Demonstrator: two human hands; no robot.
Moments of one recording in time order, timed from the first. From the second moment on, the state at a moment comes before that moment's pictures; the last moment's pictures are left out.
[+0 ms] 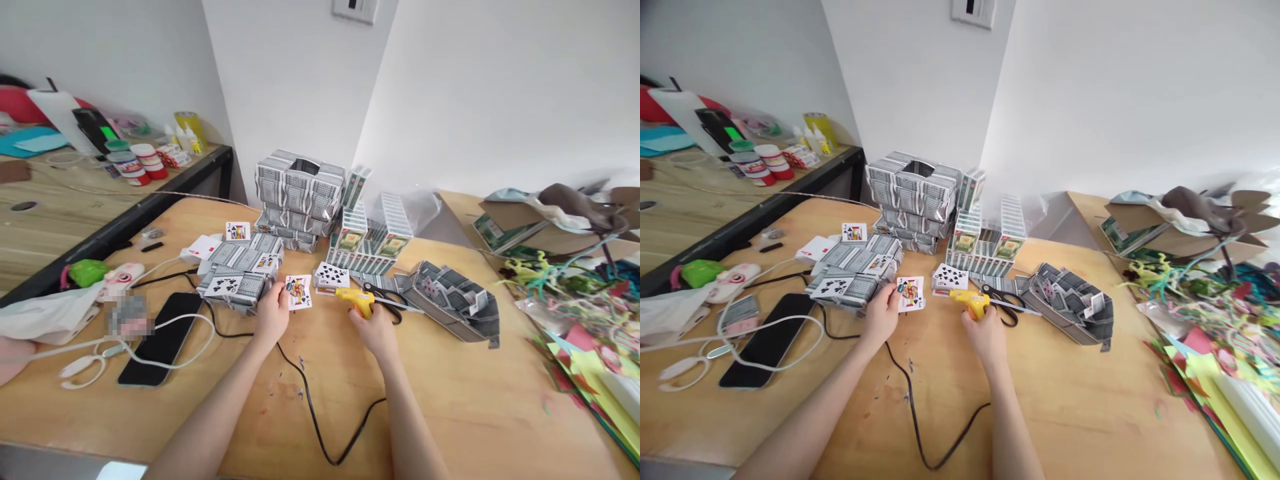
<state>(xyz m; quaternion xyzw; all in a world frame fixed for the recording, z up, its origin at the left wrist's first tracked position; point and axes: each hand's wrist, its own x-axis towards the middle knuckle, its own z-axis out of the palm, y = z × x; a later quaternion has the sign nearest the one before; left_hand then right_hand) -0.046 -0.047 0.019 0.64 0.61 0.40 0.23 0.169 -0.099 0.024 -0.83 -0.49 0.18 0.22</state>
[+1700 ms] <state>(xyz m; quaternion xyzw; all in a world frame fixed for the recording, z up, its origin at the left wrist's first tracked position) -0.043 -0.053 0.012 0.57 0.55 0.54 0.29 0.151 -0.101 0.012 -0.78 -0.55 0.15 0.27</state>
